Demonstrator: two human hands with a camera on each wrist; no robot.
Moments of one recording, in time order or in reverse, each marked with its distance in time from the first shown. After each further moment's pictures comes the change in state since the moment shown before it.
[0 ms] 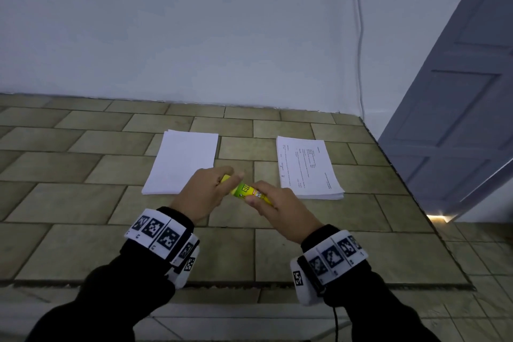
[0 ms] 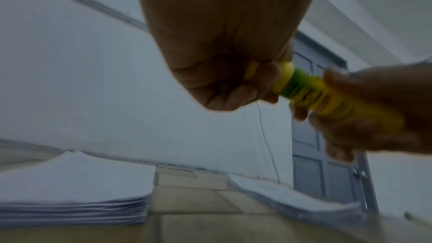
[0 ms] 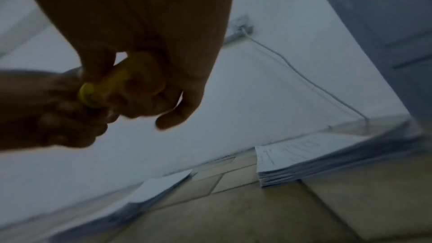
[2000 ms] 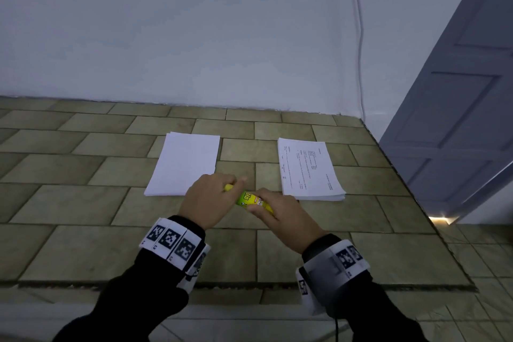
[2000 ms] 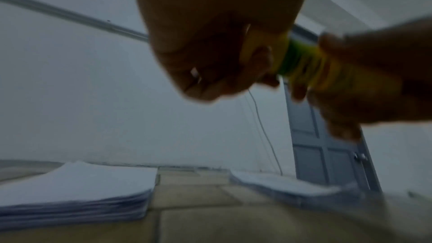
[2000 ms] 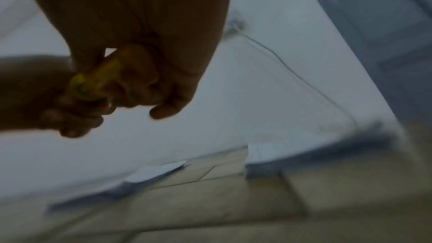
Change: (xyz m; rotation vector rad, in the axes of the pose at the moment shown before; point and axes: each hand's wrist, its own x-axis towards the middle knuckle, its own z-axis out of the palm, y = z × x) left_hand -0.006 -0.002 0.017 0.129 0.127 -0.031; right_hand -0.007 0.000 0.004 -0.154 -0.001 -0.016
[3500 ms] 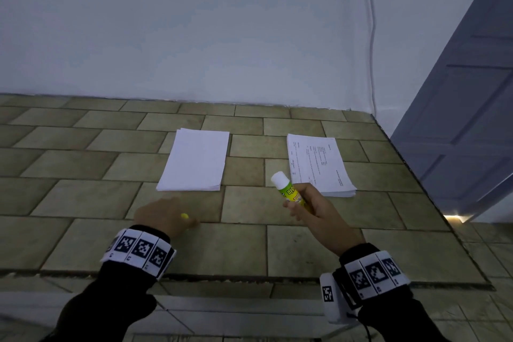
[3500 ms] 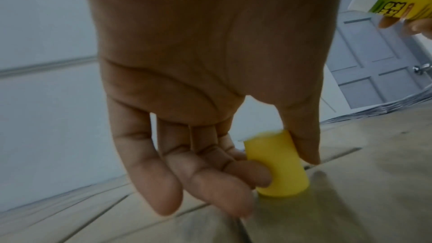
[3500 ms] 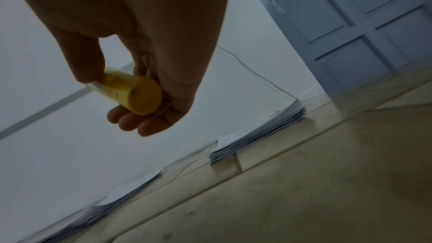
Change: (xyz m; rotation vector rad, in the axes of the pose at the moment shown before) left_hand -0.033 -0.079 -0.041 0.795 -0.432 -0.565; right_hand -0.029 0.035 -0.002 0.546 0.151 0.150
